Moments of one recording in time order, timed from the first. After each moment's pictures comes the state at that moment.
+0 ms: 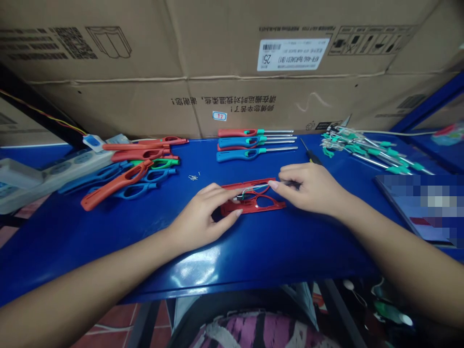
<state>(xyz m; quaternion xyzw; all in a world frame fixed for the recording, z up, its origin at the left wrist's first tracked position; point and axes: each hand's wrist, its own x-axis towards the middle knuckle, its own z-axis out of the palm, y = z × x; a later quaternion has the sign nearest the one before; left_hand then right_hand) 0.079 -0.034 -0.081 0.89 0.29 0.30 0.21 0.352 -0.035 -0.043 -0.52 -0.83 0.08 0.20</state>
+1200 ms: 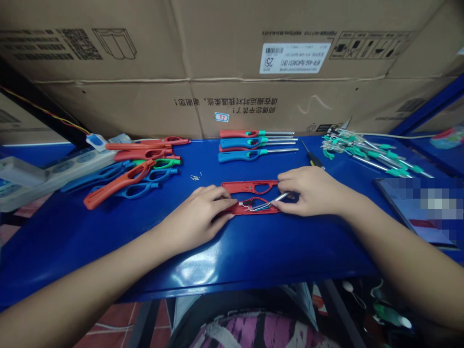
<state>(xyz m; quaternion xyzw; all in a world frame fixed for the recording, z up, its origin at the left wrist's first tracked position) 0.067 -0.033 -0.067 0.93 0.31 0.13 0.12 0.369 -0.026 -0.046 -0.39 -0.92 0.01 0.07</state>
